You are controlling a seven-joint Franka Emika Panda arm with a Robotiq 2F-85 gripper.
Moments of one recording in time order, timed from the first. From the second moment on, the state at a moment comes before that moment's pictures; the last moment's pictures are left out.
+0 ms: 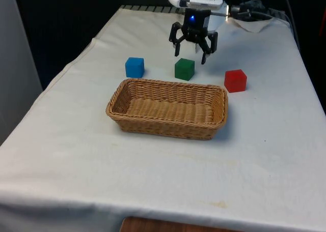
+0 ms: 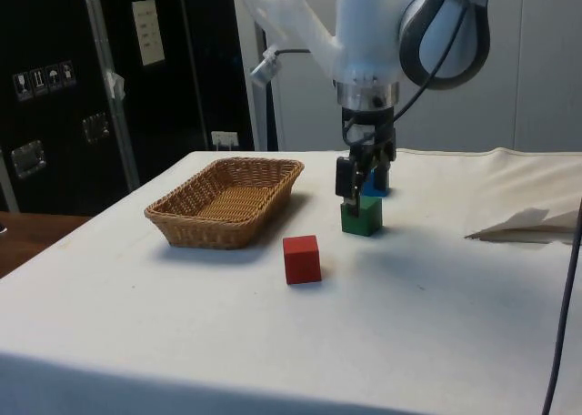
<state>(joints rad) 0.66 0.10 -0.74 -2.77 -0.26 2.94 0.45</state>
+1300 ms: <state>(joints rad) 0.64 0.26 -0.75 -2.74 -0.26 3.05 0.46</state>
